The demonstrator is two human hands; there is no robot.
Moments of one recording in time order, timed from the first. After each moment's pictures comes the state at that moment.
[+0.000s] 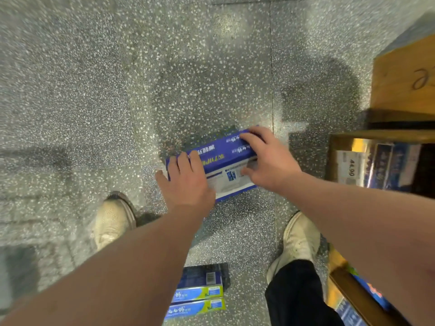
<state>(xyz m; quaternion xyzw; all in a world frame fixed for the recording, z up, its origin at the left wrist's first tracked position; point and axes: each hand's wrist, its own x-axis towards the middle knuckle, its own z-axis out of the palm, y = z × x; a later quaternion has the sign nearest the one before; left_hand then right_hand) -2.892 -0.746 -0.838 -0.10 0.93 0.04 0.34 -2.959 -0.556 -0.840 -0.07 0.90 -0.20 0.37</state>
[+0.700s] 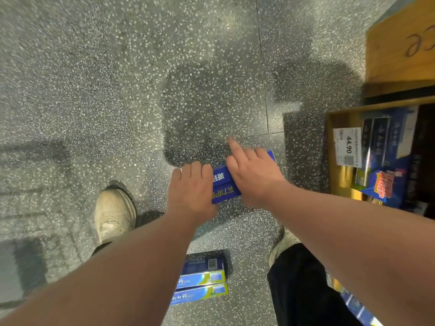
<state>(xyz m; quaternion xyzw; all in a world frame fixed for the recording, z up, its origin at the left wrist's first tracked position) -2.841 -0.740 -0.834 0.10 0.93 0.03 0.34 -2.893 -0.573 -0.820 -0.31 0.87 0.07 0.38</state>
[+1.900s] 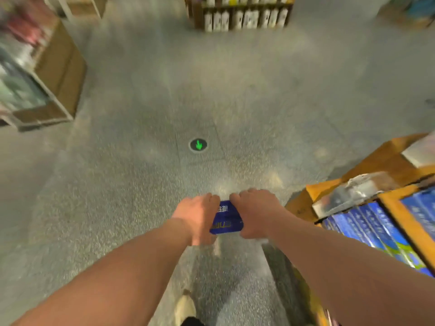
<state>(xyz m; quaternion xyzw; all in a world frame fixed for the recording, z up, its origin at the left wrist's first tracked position) -2.965 -0.874 -0.119 0.25 0.95 0.01 0.17 -2.955 -0.687 -0.093 -0.22 0.96 0.05 0.16</state>
